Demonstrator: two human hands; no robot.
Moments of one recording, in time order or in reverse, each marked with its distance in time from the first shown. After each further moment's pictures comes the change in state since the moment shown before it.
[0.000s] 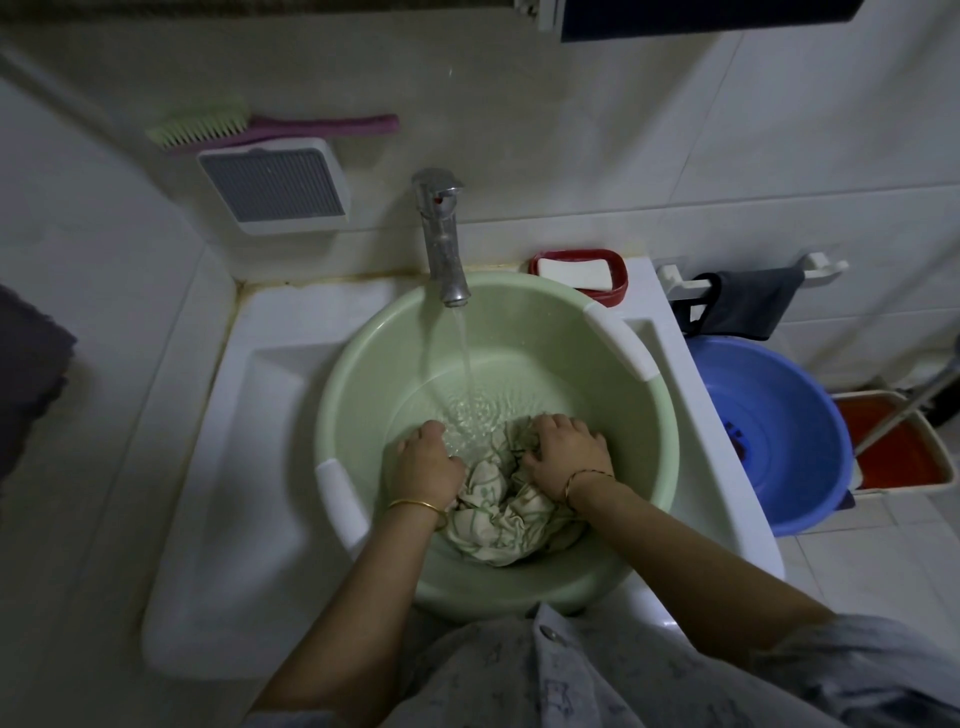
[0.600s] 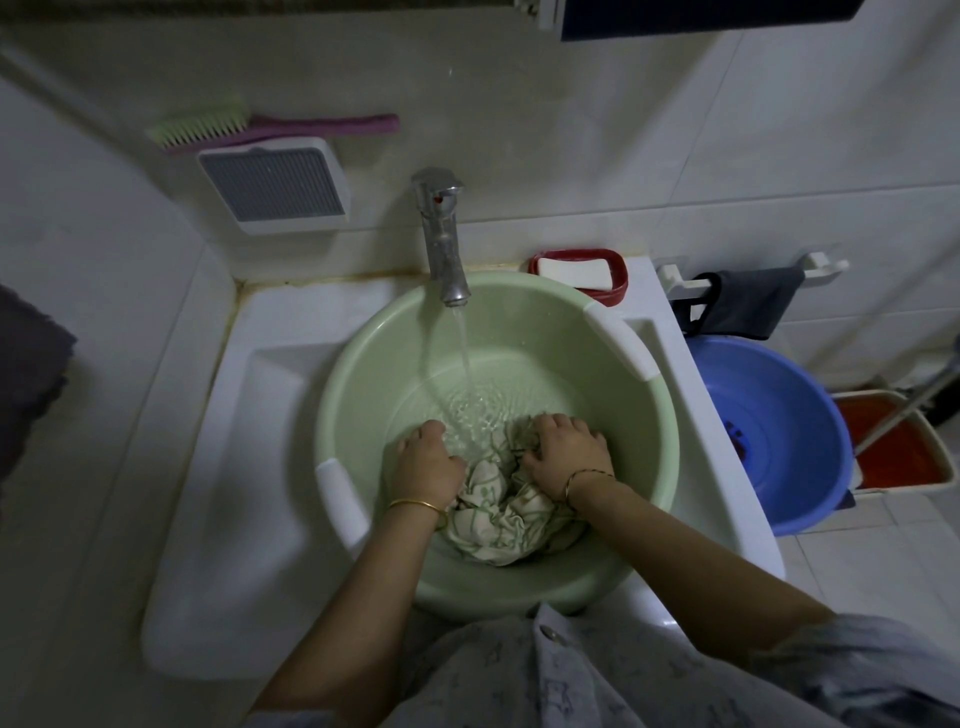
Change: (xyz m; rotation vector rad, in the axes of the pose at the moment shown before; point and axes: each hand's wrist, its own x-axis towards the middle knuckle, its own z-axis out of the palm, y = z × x) left_hand 0.006 -0.003 0.006 -0.027 0.012 -0.001; right_hand 0.001 0.000 0.001 -0.001 0.003 0.001
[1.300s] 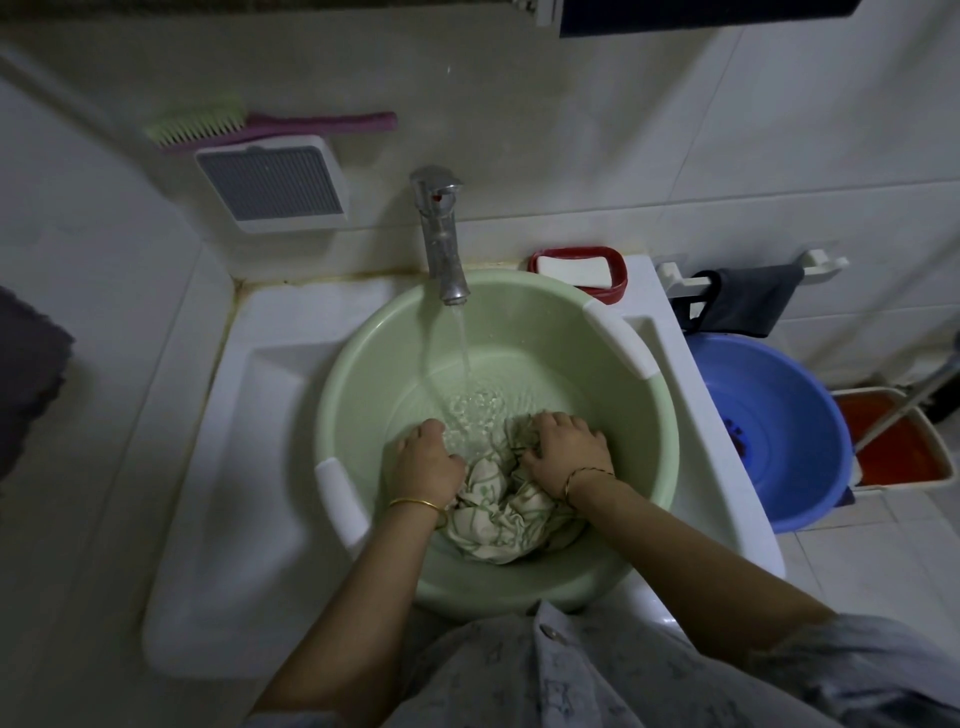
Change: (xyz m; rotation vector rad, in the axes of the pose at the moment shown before) left_hand 0.002 -0.003 0.003 0.023 0.035 0.023; right_hand 0.000 -0.001 0.000 0.012 -0.002 0.006
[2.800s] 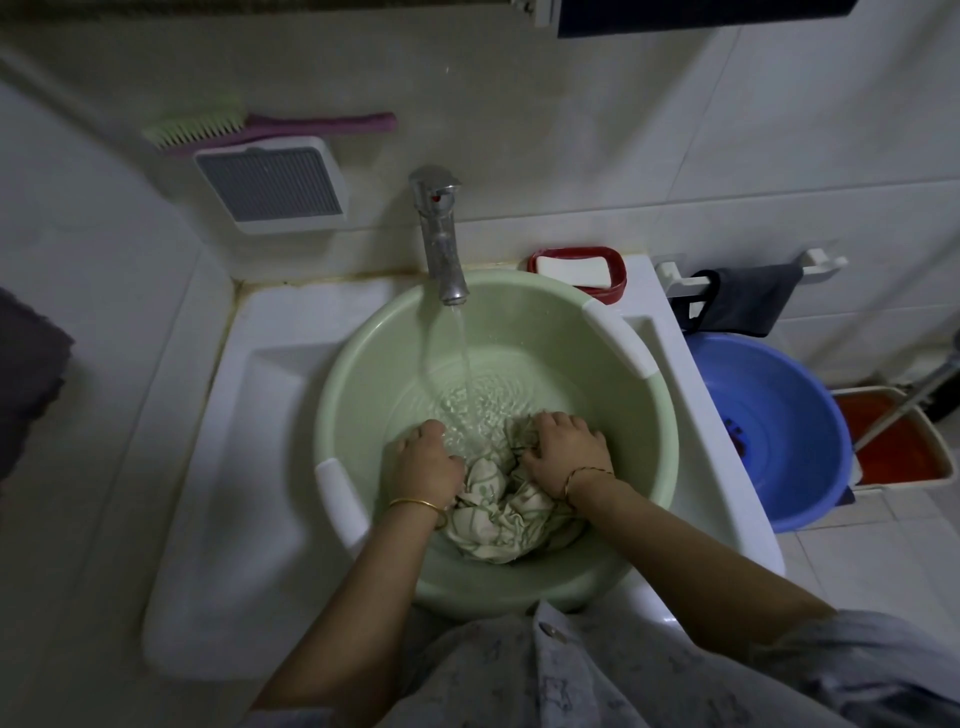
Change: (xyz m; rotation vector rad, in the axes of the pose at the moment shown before) left_hand -0.002 0.001 -0.002 0.013 0.000 0.002; right_hand -0.001 0.000 0.000 -0.008 -0.001 0.001
